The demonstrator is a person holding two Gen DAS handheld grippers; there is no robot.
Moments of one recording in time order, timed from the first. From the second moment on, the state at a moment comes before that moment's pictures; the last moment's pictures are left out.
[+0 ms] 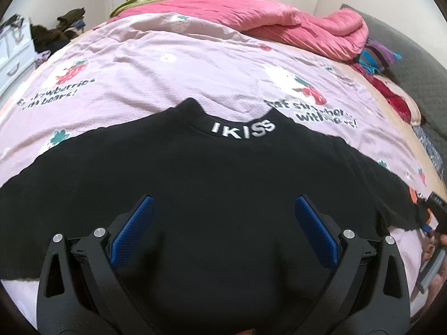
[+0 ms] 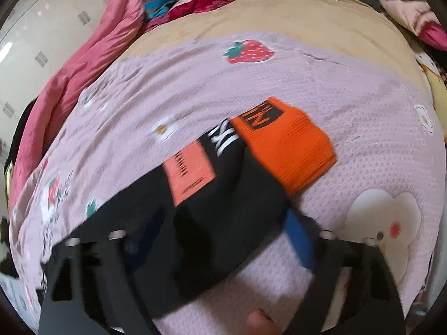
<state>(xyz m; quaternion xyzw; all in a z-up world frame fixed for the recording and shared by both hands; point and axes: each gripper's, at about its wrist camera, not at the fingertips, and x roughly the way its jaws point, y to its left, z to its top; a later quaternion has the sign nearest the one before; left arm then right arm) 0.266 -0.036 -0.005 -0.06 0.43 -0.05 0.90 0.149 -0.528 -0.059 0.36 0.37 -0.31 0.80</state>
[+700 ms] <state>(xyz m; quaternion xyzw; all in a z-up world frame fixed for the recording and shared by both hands) 0.258 0.001 0.016 -0.13 0.40 -0.06 0.90 0.148 -0.490 0.003 0.38 0.24 -0.19 0.87</state>
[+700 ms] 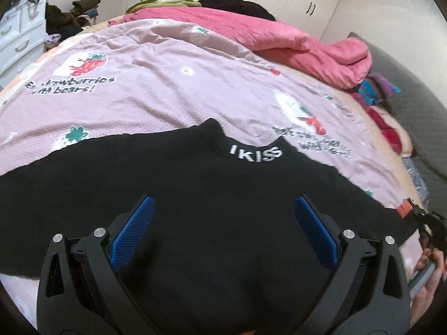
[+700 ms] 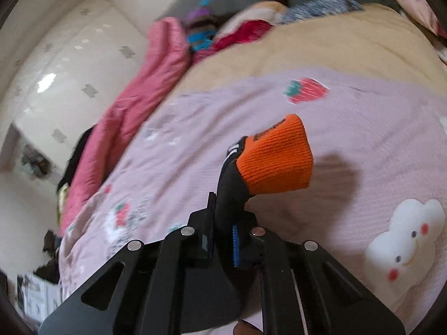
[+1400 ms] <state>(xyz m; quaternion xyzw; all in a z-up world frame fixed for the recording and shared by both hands) 0.253 0.015 0.016 -0.20 0.42 -0.10 0.88 0.187 -0.324 0.049 0.25 0.26 0.02 0.93</state>
